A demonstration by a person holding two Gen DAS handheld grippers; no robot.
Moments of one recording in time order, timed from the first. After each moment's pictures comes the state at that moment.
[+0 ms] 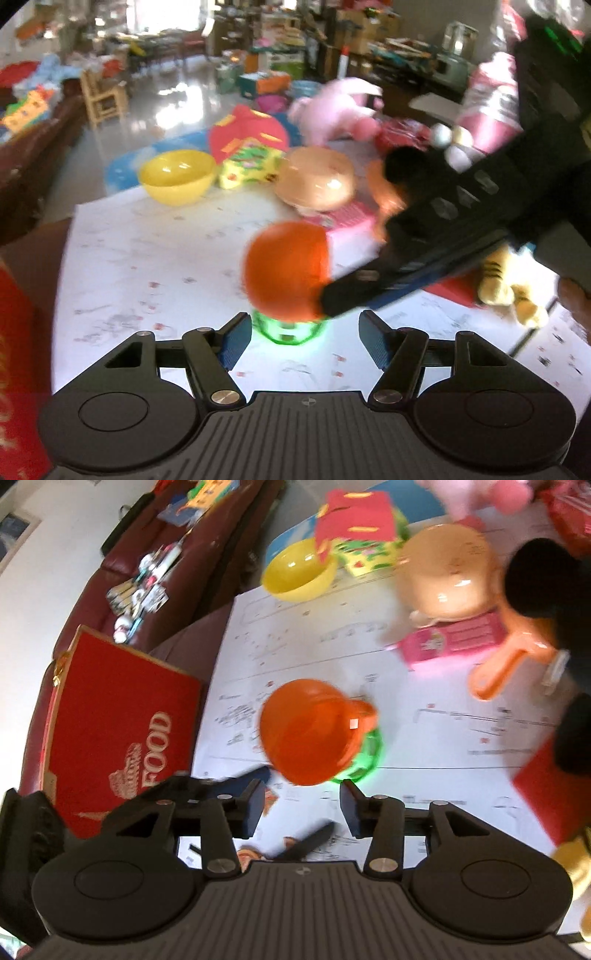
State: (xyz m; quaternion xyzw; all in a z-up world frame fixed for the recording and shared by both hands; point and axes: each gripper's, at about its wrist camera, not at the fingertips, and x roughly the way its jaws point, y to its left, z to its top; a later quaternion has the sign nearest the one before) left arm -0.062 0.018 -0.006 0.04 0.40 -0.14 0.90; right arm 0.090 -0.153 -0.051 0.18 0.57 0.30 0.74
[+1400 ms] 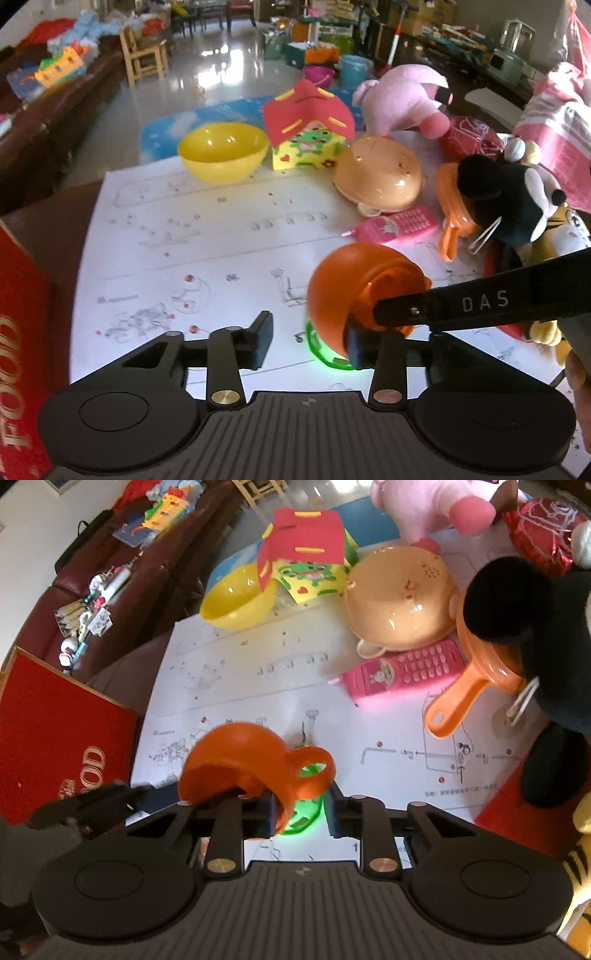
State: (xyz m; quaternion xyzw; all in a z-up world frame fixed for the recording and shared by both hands) left arm -0.016 0.031 -0.010 0.01 0.46 -0.09 0.88; right arm 0.103 -0.138 -0.075 0.14 0.55 0.21 0.80
